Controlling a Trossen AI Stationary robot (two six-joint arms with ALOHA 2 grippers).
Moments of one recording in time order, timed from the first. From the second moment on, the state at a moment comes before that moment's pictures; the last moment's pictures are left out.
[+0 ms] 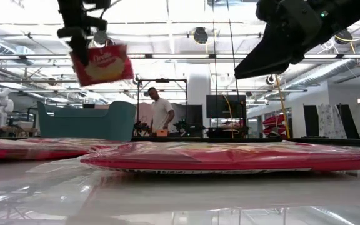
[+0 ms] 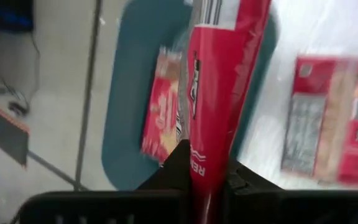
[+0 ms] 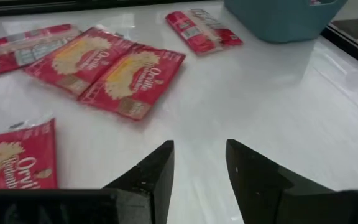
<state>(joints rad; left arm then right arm) 0.66 1.23 1.33 -1.24 -0.28 0.54 0.35 1.31 0.59 0.13 0.52 0.35</state>
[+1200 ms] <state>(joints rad) 1.01 1.62 1.33 -1.26 -0.29 0.65 0.42 1.31 0.59 0.13 0.52 0.35</state>
